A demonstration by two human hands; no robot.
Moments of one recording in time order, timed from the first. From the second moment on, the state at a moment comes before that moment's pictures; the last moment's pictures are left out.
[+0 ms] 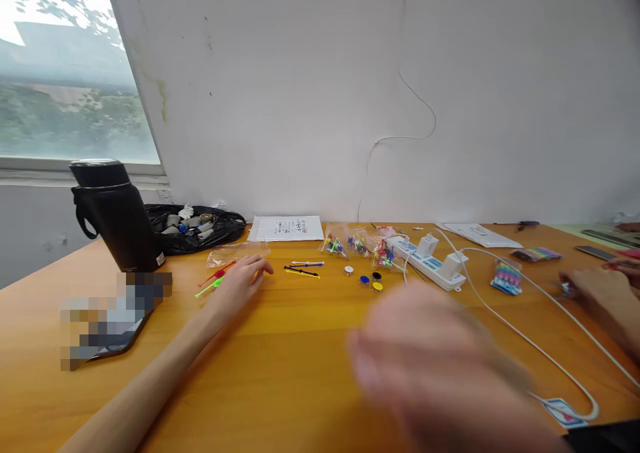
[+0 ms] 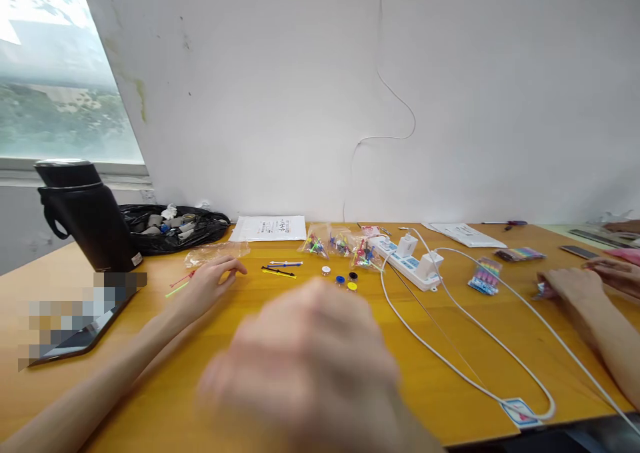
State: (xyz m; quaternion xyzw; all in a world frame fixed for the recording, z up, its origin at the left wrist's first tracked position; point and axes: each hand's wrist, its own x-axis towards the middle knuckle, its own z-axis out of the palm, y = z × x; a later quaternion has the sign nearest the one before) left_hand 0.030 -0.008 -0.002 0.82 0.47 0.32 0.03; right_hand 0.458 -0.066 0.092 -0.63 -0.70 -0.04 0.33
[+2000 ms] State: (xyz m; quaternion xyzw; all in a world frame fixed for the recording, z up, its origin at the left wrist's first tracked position) left_hand 0.090 -0.007 -0.031 0.67 0.31 0.39 0.55; right_hand 0.301 0.010 -0.012 -0.67 -0.72 -0.05 0.15
